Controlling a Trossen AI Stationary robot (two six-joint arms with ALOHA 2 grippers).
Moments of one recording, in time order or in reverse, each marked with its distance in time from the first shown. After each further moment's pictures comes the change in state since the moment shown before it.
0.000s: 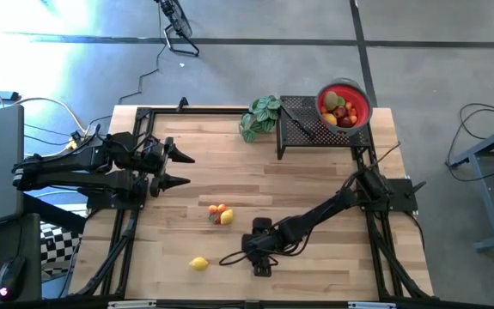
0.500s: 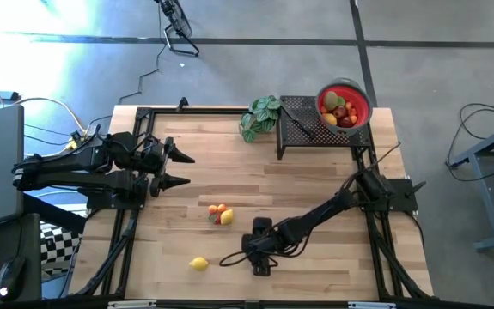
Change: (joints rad) left arm 0.000 0.000 0.000 0.000 0.000 0.000; right arm 0.004 0.016 -0.001 -0.001 0.039 0.011
